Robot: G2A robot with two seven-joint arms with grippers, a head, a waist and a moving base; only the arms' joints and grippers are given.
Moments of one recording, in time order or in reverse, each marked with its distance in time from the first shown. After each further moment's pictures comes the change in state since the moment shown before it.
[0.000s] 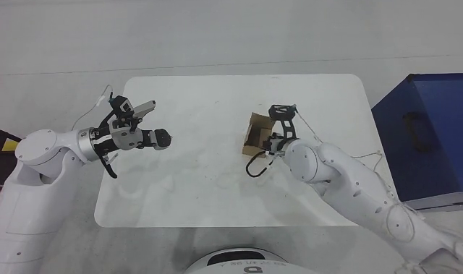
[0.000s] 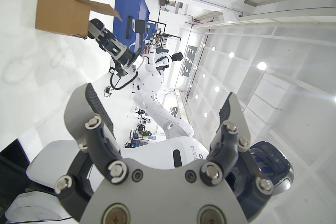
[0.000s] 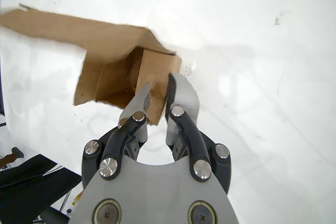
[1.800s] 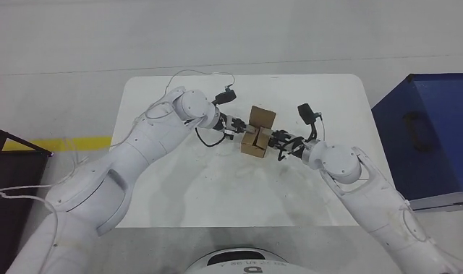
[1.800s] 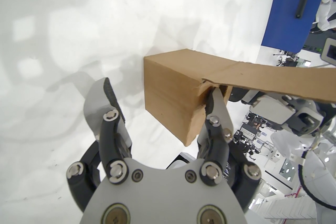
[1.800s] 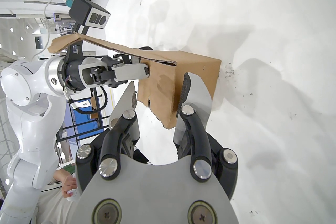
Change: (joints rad) left arm -0.946 -0.529 1.180 0.986 0.669 -0.332 0.059; right arm -0.252 -0.047 0.338 0.169 0.617 -0.404 -0.308
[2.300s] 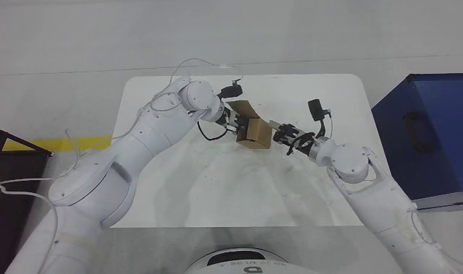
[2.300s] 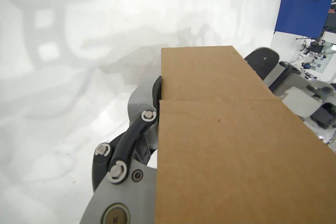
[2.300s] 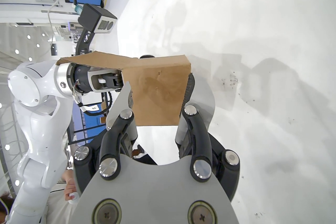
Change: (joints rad) left arm -0.059 -0.028 -0.019 0.001 0.077 -0.014 -0.101; right arm -0.047 0.000 0.101 -0.026 0.076 -0.047 -0.022
